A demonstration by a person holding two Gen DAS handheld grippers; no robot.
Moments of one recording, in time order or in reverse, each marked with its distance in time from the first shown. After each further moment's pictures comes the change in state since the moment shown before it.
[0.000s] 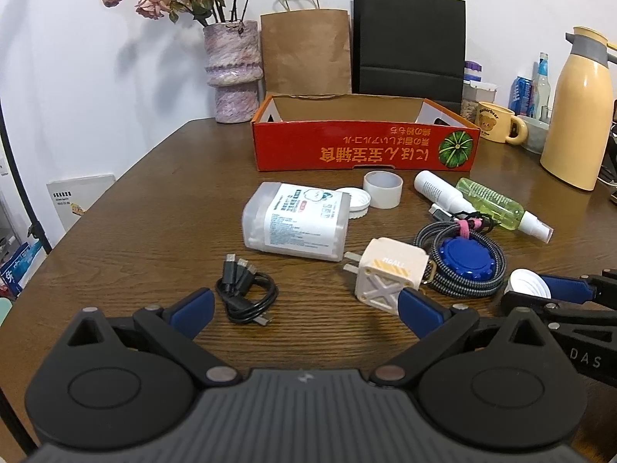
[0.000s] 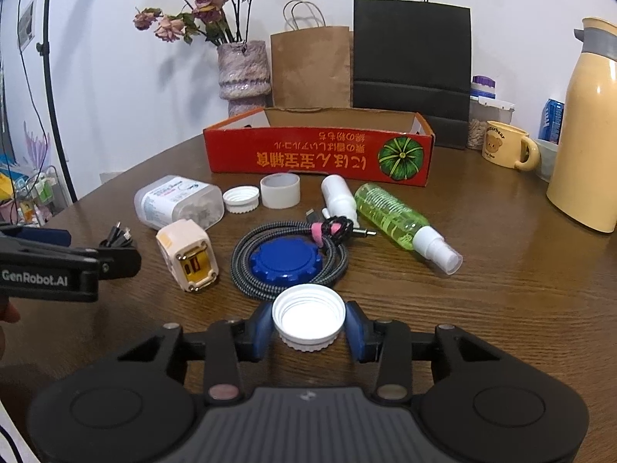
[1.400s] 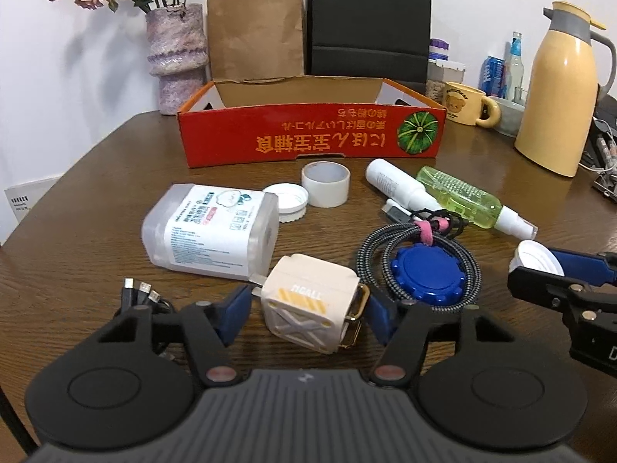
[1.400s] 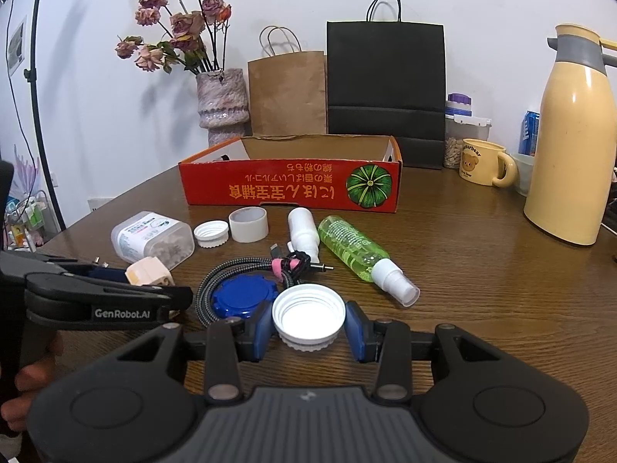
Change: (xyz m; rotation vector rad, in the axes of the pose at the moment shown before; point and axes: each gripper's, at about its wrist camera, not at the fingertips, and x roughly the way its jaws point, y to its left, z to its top) left arm 0.050 -0.038 0.012 0.043 0.036 -0.091; right arm -0.005 -0.024 0.011 0.030 -0.066 -0.031
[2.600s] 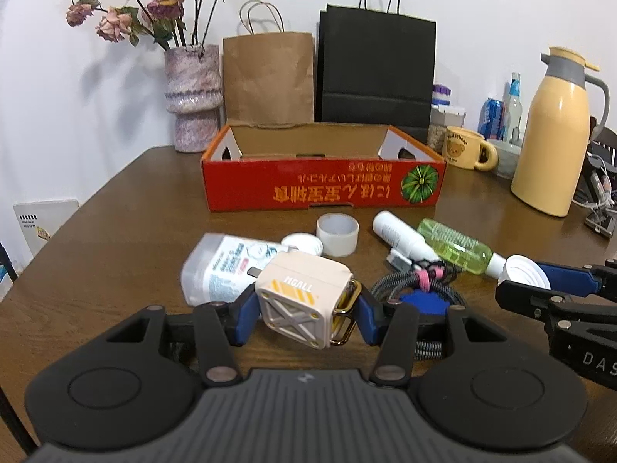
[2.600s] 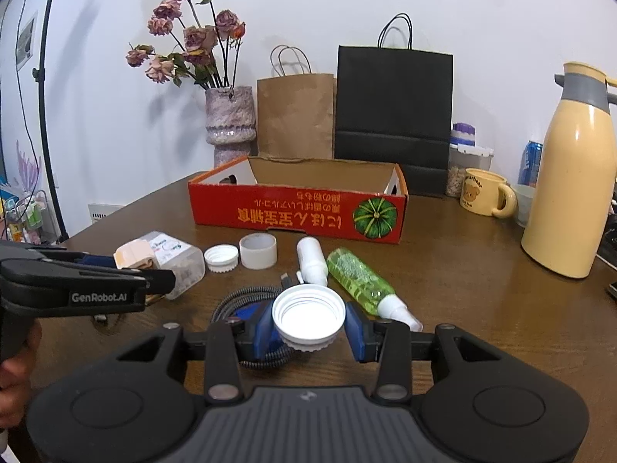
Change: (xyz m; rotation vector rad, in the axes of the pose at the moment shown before) left arm -0.037 0.014 0.018 -0.030 -0.112 -0.002; right arm -0.014 0.016 0.021 -0.049 -0.057 -0.014
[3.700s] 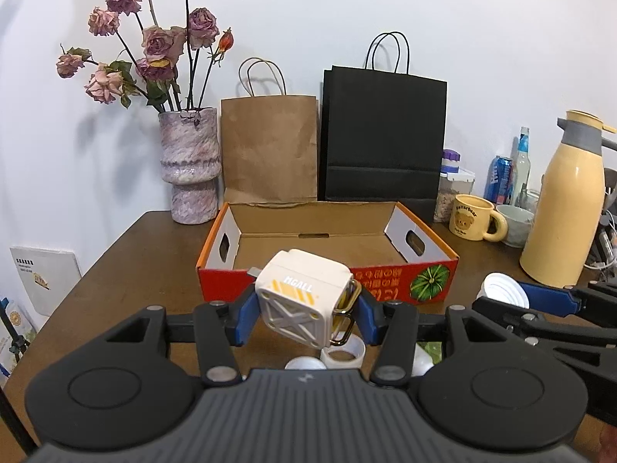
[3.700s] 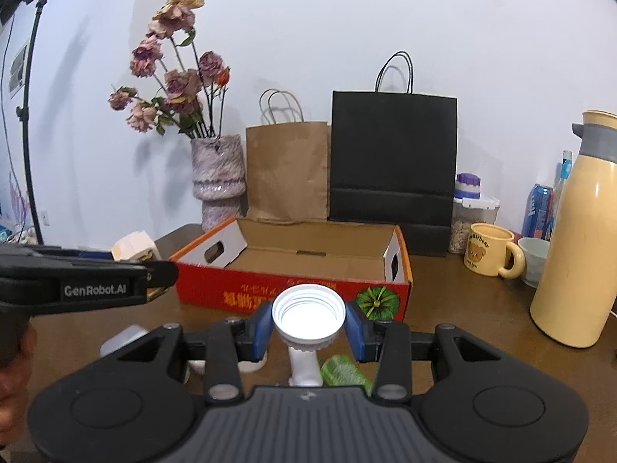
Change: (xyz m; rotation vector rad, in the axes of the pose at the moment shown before) left arm 0.023 0.003 0.086 -0.008 -0.128 -0.002; right arm 0.045 -0.008 0.077 0.022 -0.109 -0.021
